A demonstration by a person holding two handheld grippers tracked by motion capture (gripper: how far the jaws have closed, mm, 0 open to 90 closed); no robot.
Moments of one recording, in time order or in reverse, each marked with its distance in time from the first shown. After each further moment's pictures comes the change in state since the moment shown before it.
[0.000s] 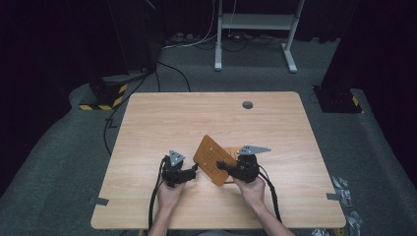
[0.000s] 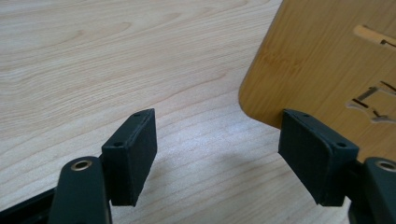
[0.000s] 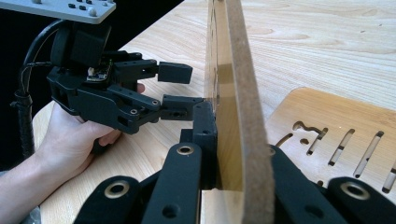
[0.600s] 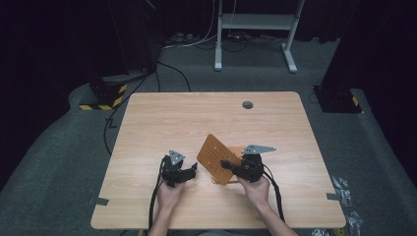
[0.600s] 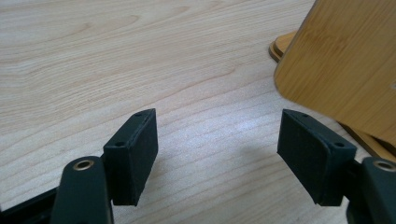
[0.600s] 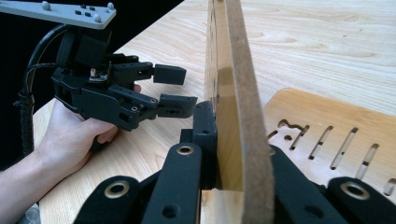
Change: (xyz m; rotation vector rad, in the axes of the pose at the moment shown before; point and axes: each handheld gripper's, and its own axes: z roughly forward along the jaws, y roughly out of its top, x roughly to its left) left arm 0.001 0.000 0.002 0.018 0.021 -0.019; right arm -0.006 0.001 -0.013 -0.003 -0.013 -0.008
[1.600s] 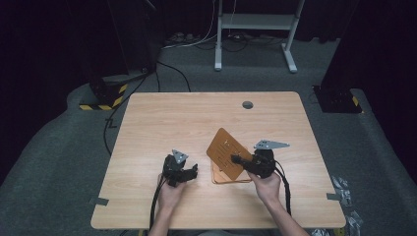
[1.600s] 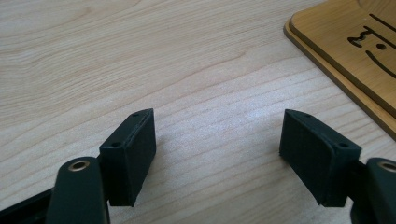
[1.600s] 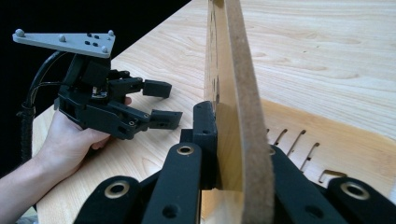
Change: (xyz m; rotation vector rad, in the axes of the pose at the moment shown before) left arm -0.005 0.002 0.007 0.069 0.059 0.034; right arm -0.015 0.010 -0.029 -0.034 -0.032 0.010
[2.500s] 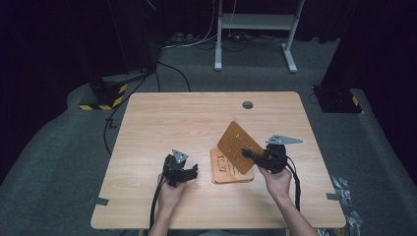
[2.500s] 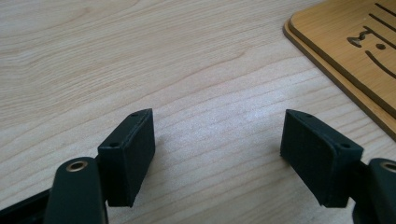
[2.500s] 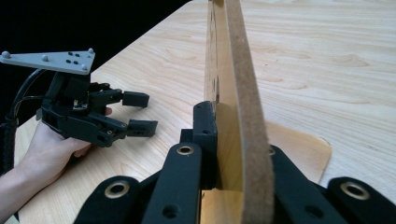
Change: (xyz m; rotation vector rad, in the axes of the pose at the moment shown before) left arm 0.000 0.000 0.000 0.004 -0.006 0.009; right arm -0.018 0.011 -0.027 -0.026 -0.060 0.001
